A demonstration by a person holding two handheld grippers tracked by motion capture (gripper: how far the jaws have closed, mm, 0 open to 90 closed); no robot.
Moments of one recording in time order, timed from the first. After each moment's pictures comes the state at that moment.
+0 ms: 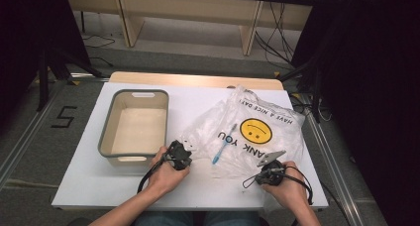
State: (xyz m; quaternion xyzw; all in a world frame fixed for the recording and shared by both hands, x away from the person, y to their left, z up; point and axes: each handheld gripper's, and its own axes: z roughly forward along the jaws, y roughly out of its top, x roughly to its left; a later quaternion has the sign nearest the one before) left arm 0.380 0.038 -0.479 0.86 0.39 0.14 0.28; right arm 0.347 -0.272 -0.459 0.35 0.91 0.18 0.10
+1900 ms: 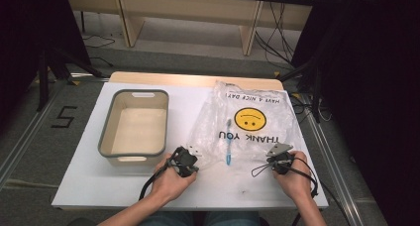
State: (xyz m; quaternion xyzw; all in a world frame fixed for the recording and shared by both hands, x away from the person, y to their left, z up) left arm 0.358 0.020 -0.473 0.86 0.40 0.09 0.30; right arm 0.378 -0.301 -0.462 0.33 0.89 0.17 0.25
